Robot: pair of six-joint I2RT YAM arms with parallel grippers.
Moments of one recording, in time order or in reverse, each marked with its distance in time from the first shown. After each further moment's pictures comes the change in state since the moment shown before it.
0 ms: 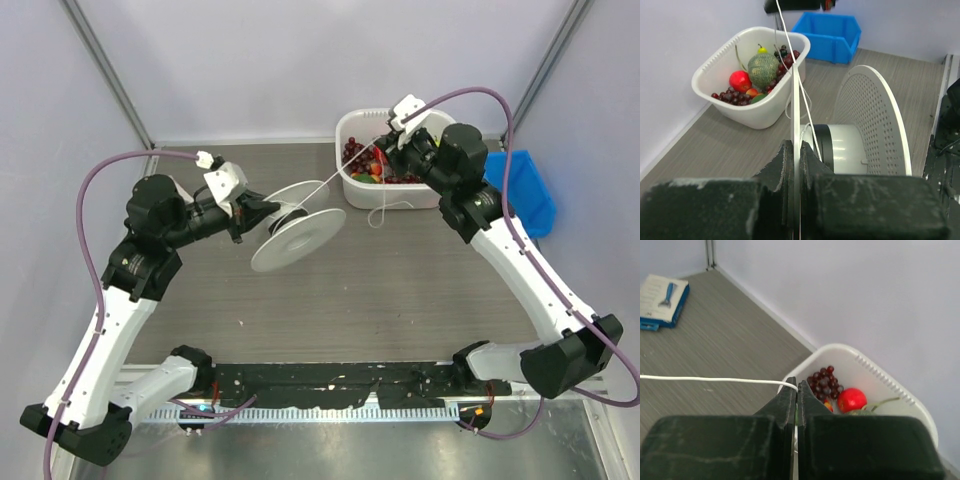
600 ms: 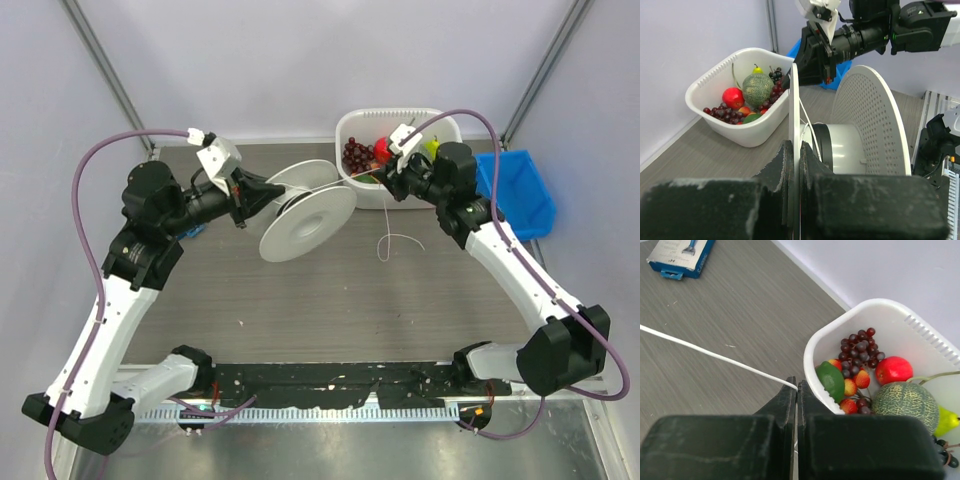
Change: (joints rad) left arm -0.001 0.060 0.084 0.085 -0.002 -0.185; right arm -0.123 0.011 -0.218 0.031 -0.200 0.000
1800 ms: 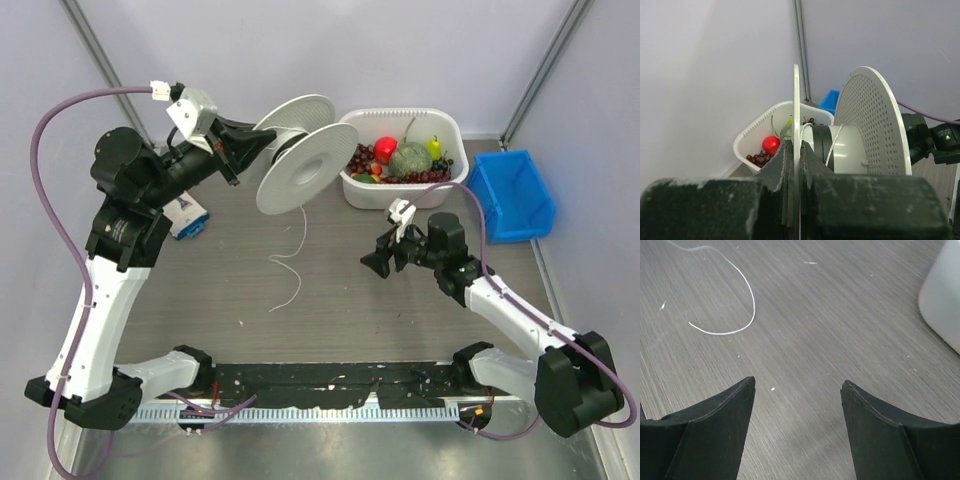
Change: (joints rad) left arm -0.001 0.142 0.321 0.046 -0.095 -0.015; right arm 0.047 -0.211 -0.566 0.171 -0.149 0.206
